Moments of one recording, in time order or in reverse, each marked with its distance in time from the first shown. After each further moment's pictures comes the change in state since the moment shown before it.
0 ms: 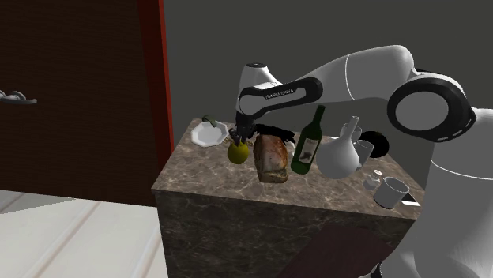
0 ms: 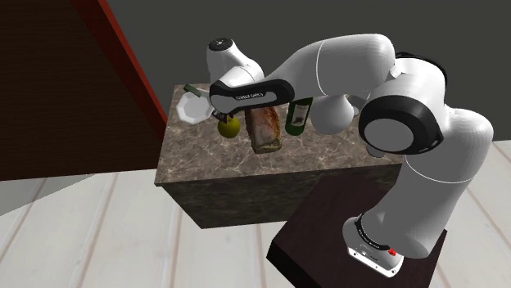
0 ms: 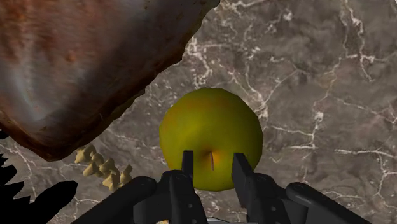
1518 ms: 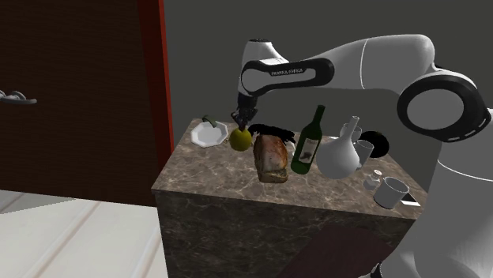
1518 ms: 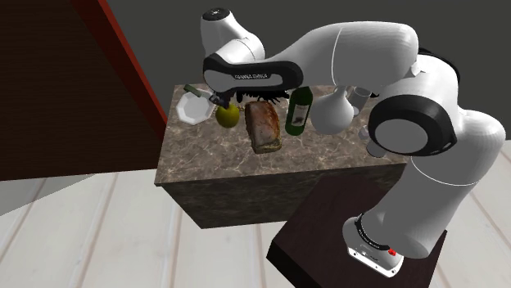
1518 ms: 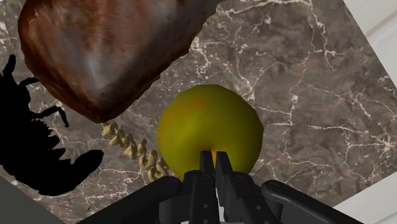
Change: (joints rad) arm 0.000 -0.050 0.002 0.122 0.008 -0.171 -0.012
